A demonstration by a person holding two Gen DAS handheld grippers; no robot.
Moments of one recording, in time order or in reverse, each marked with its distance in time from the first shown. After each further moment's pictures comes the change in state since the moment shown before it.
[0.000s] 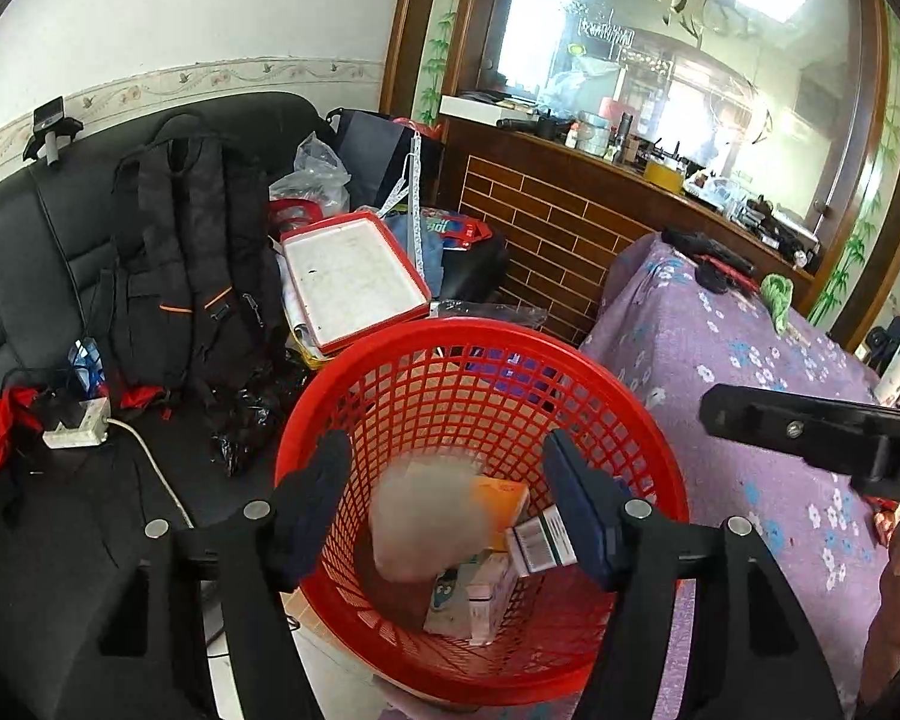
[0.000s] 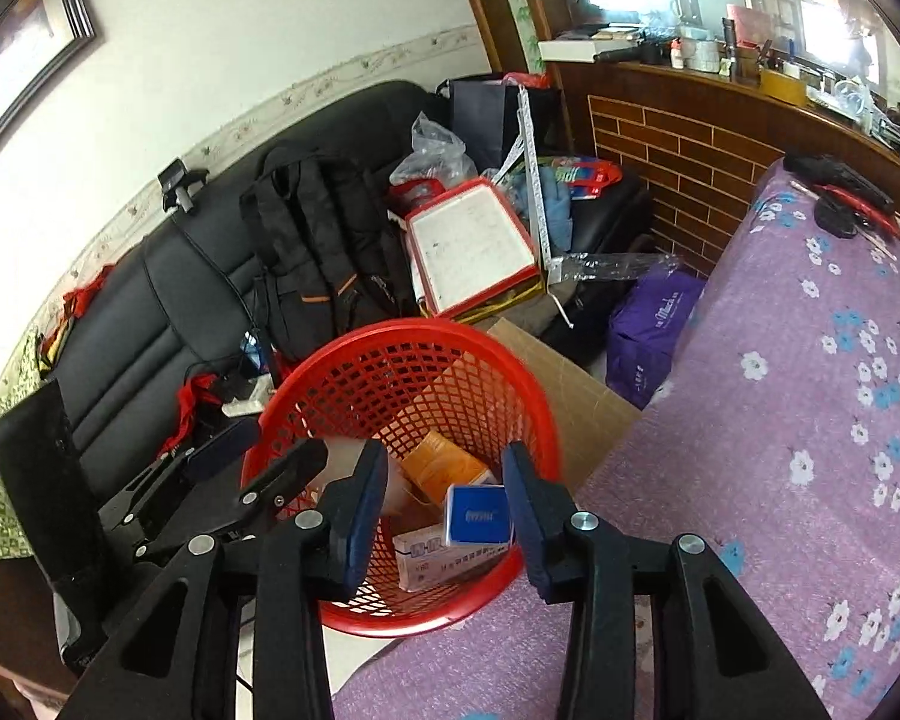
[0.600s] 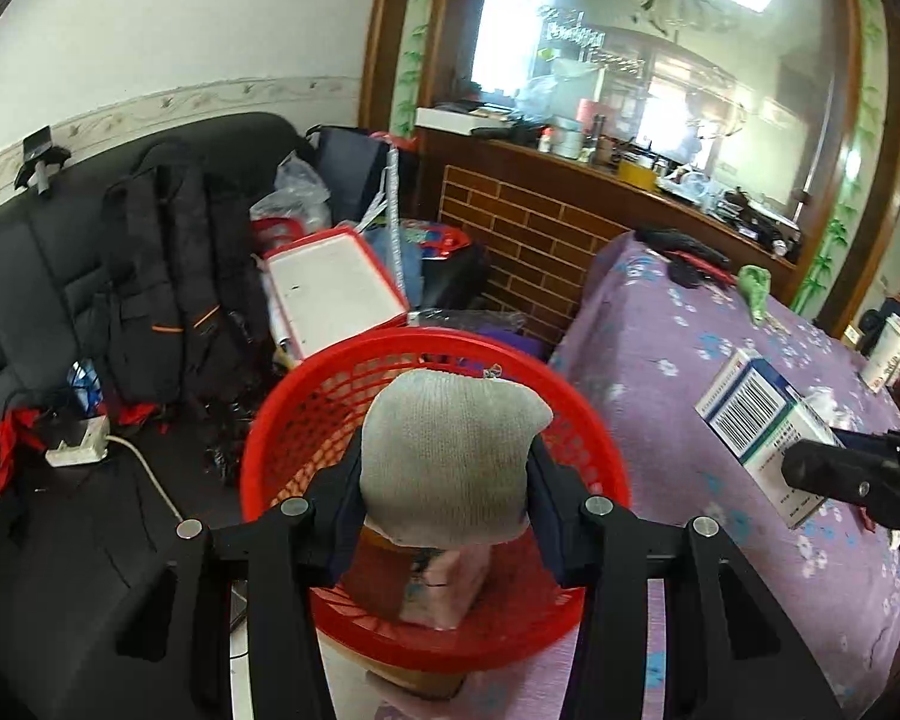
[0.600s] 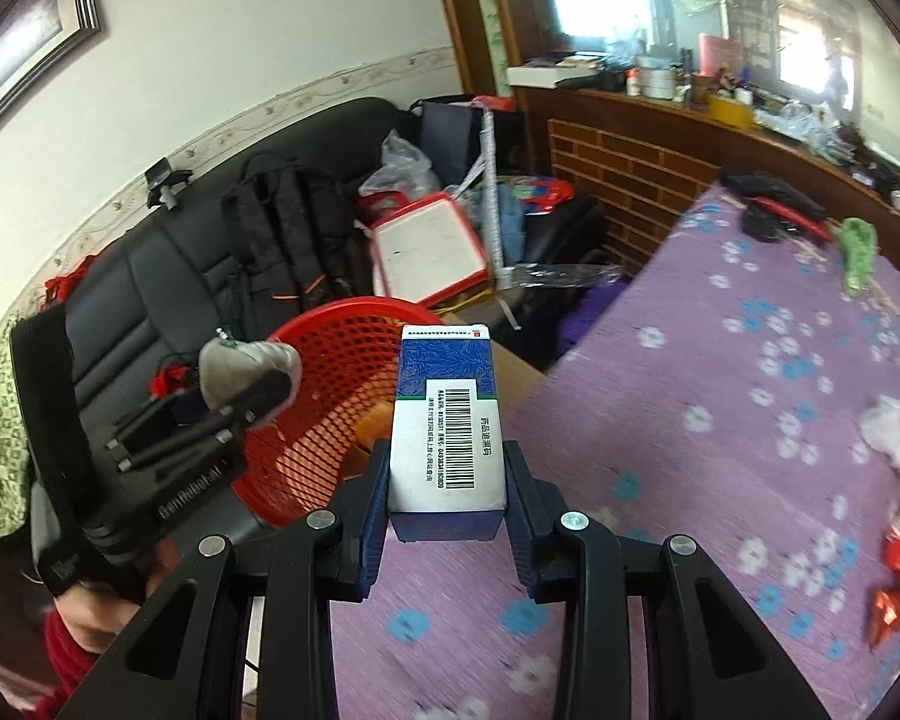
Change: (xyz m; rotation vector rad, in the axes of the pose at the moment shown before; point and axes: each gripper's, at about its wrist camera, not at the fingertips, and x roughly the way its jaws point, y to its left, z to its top) left arm -0.016 -0.025 -0.001 0.050 -0.008 -0.003; right arm -0.058 -0.011 -0.034 -0.033 -0.028 -0.091
